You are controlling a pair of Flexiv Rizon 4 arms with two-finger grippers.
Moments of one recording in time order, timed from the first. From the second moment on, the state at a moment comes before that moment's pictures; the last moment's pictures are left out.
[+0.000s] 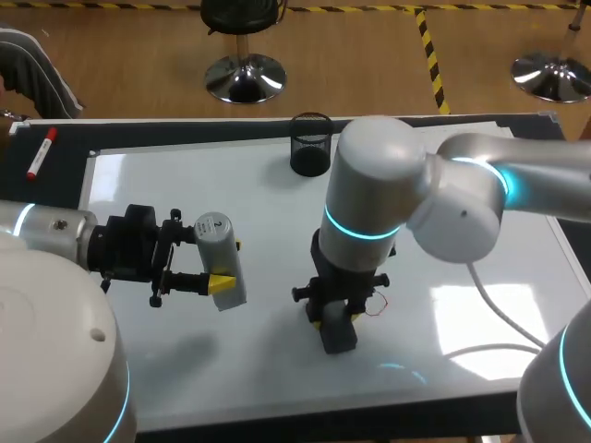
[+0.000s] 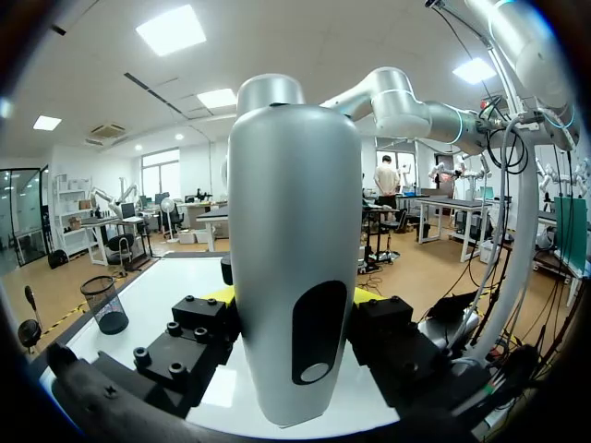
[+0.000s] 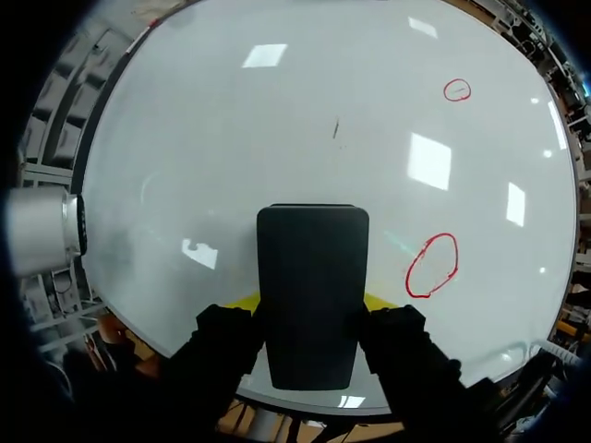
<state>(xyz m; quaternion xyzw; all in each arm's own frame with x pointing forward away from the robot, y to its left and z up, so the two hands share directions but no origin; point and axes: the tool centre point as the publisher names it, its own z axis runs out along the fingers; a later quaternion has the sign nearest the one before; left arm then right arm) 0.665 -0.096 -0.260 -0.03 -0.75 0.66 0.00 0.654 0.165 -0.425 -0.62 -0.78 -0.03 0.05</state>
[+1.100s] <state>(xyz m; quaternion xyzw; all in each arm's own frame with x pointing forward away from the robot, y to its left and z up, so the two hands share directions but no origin) 0.665 -0.096 -0.260 -0.03 -0.75 0.66 0.00 0.671 0.077 -0.428 -0.71 -0.70 0.03 0.08</state>
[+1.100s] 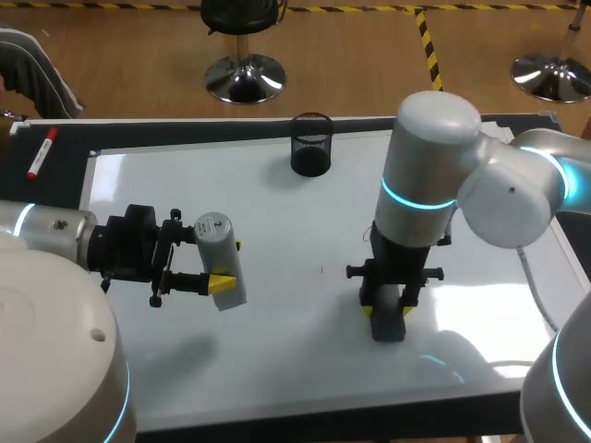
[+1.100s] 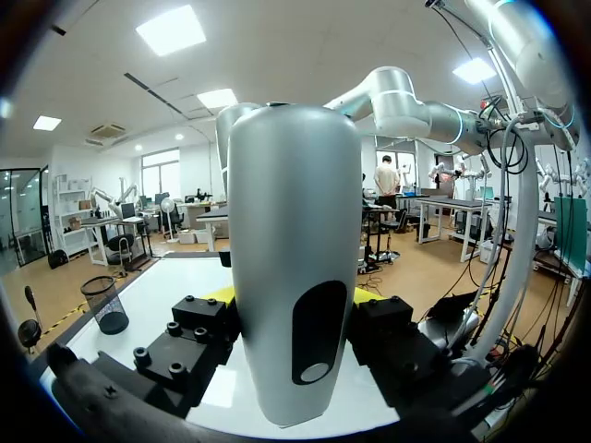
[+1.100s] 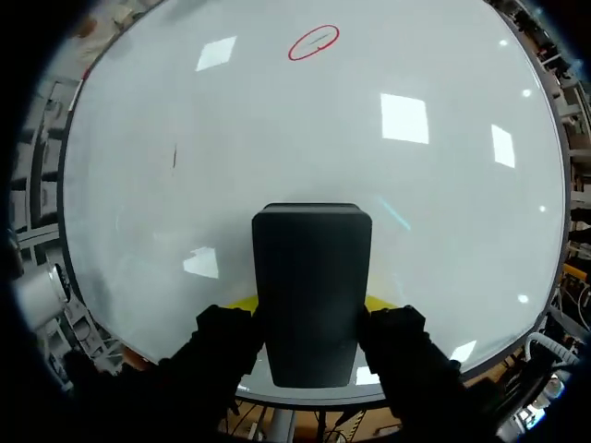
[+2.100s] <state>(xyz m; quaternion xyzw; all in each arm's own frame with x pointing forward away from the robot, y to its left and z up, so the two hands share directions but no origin) 0.665 -0.096 -0.260 -0.03 -0.75 0.66 0.00 0.677 0.062 -0.393 -0.70 -0.71 -0.01 0.03</state>
